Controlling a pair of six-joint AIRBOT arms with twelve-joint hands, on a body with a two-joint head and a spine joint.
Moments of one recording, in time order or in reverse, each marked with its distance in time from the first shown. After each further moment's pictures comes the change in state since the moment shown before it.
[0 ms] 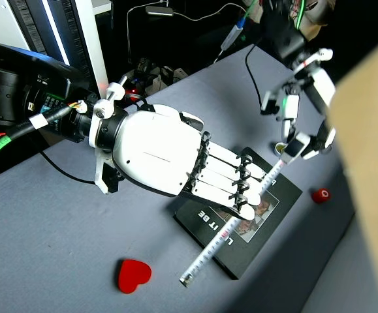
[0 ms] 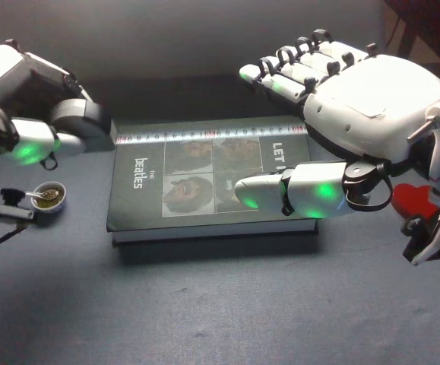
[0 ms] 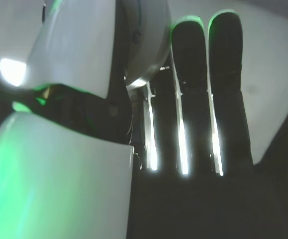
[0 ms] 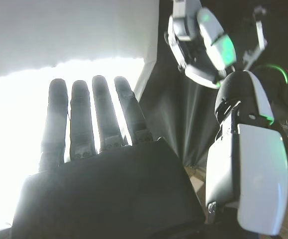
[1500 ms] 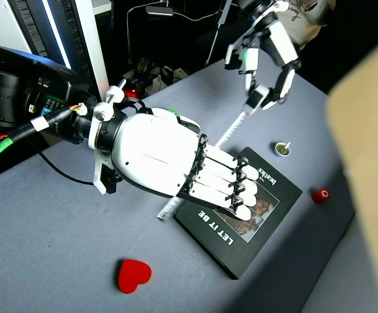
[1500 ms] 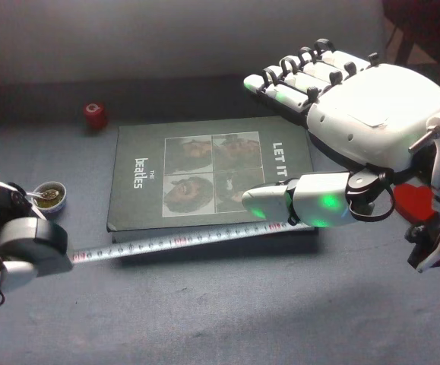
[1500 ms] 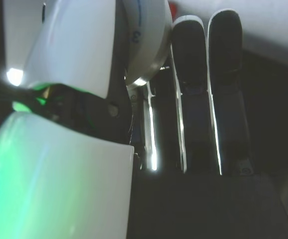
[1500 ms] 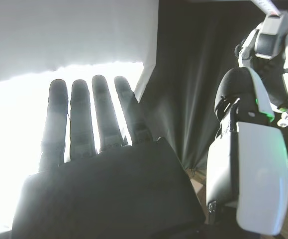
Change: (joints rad) left arm 0.366 0.251 -0.424 -0.092 -0.258 -0.106; right arm -0.023 0.000 0.000 -0.005 0.003 0.001
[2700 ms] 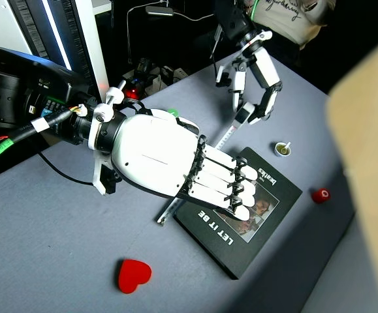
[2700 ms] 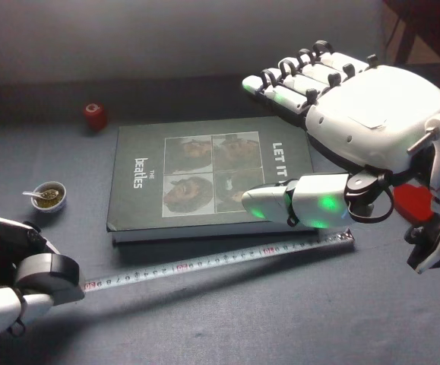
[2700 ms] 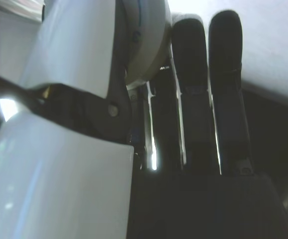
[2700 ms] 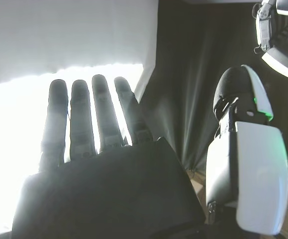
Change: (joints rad) left arm 0.168 -0.220 0.135 0.056 -0.154 -0.150; right arm -0.002 -0.002 0.000 -0.003 0.000 0.000
